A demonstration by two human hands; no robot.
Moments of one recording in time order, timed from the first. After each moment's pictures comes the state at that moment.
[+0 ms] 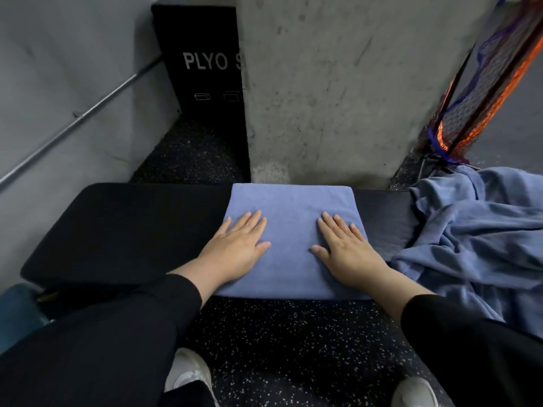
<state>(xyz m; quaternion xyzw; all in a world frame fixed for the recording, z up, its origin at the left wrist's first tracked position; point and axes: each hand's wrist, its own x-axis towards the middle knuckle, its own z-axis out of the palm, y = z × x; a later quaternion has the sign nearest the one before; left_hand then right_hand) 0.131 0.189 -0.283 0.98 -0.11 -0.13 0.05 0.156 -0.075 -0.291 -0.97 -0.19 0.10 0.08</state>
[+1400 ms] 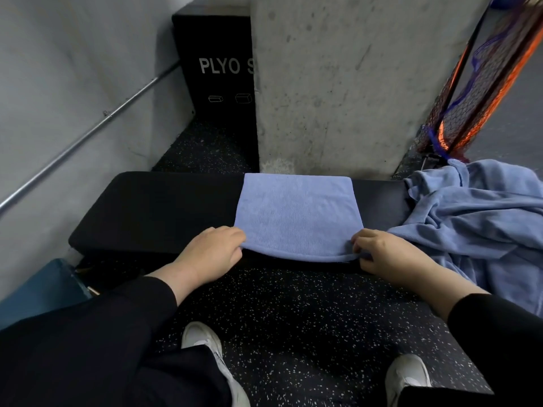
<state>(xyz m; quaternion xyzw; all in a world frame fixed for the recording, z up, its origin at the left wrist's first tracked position) 0.046 0.235 -0.269 0.99 -0.15 0.01 0.06 0.103 -0.149 -0.252 -0.94 -0.31 0.06 0.11</state>
